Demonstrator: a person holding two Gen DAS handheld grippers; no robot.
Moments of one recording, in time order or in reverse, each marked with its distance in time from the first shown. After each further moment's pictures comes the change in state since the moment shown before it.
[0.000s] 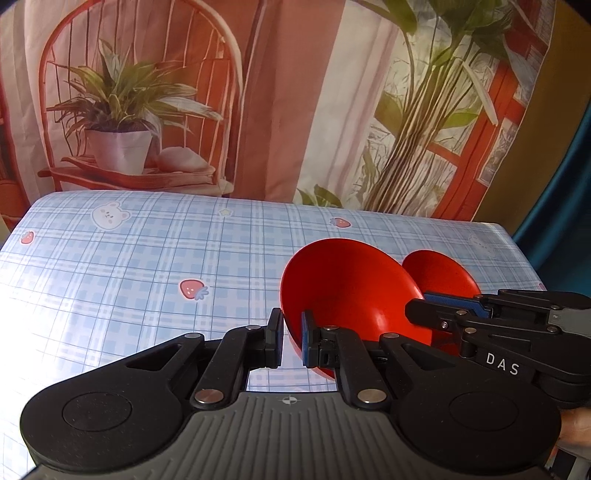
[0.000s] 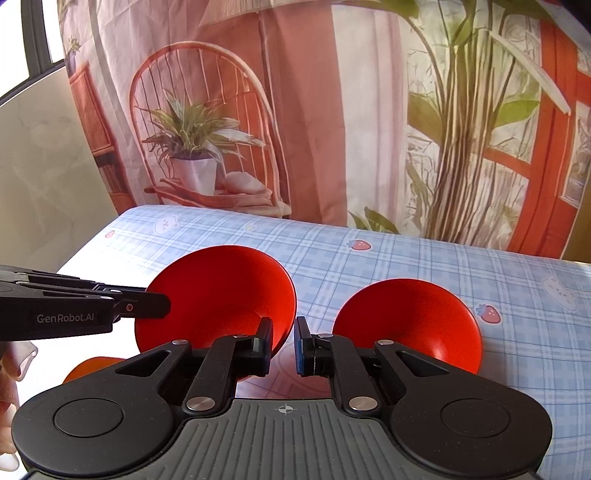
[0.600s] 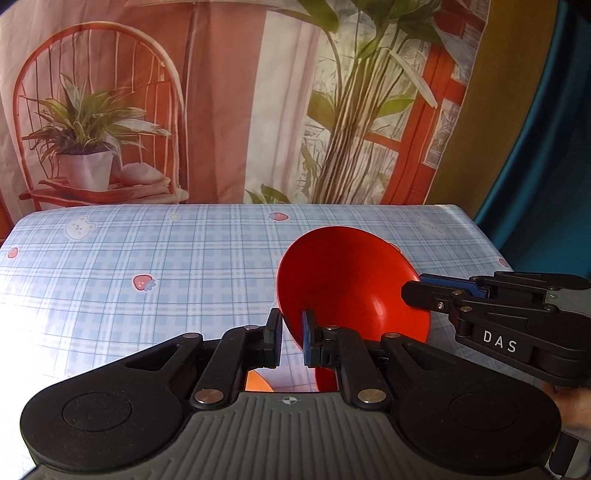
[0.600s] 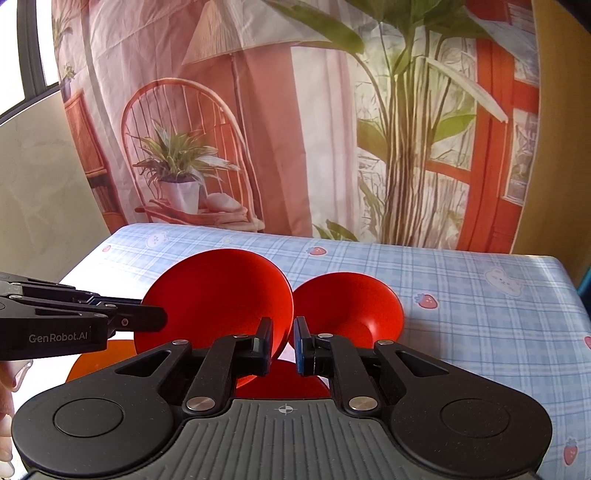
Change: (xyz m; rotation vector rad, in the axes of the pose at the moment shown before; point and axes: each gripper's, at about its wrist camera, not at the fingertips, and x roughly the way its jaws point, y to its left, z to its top) left arm -0.034 -0.060 -0.021 0.084 -0.008 -0.045; right arm -0.076 -0.030 -0.026 0.034 -0.062 -0.048
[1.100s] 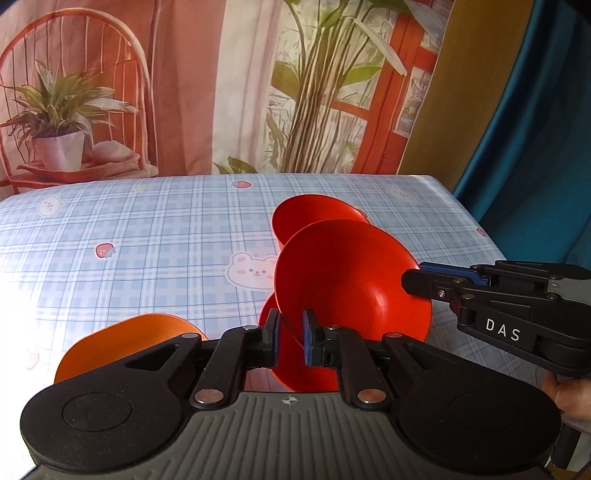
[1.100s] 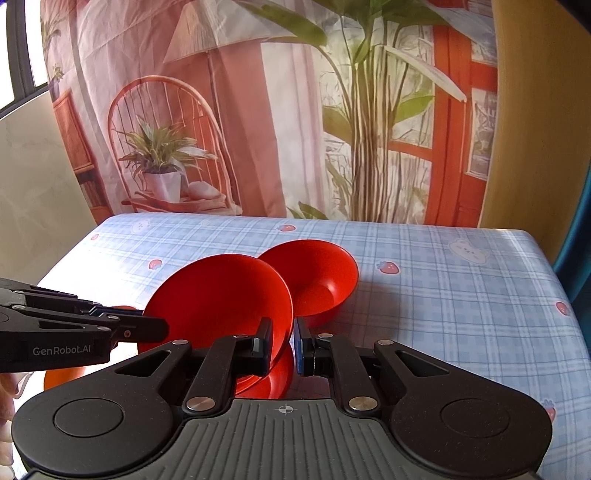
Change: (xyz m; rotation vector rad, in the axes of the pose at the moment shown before) left arm 0.005 -0.026 -0.023 0.019 0.055 -0.048; right arm -0.026 -0.024 -0.030 0.025 0.021 -0.040
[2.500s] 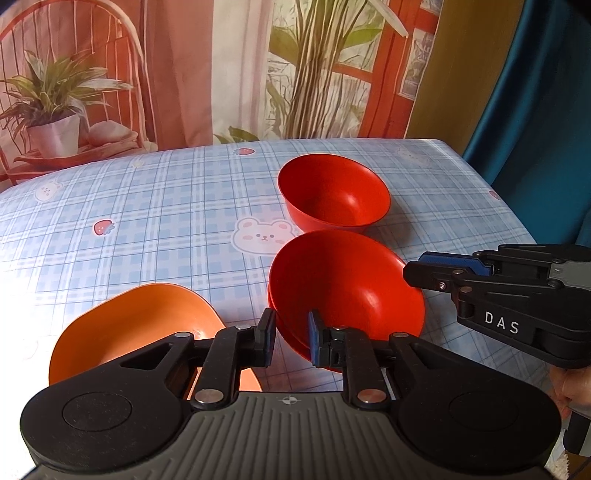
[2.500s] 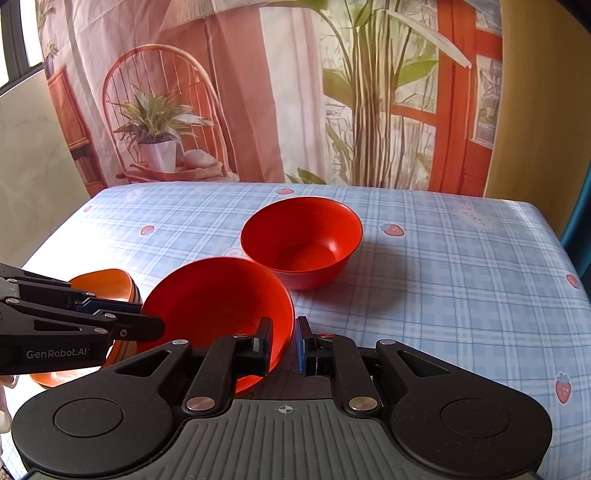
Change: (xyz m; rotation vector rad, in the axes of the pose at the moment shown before) left arm 0.016 0.006 -0.009 0.042 0.078 0.030; right arm 0.024 0.003 -0.022 -0.007 0.065 -0.005
